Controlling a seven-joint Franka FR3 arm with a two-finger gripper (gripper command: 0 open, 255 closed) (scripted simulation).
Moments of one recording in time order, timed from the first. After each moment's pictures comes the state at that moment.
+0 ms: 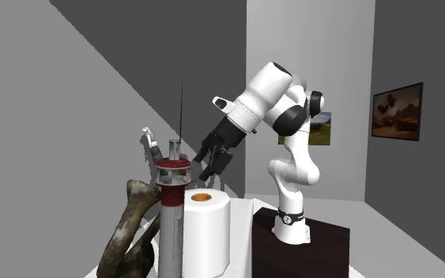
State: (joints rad) arm -0.32 -0.21 0.33 -2.05 -0.66 2.05 0.86
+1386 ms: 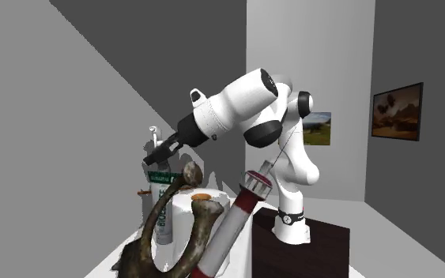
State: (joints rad) arm -0.35 0.09 0.38 -1.75 -1.14 1.90 1.35
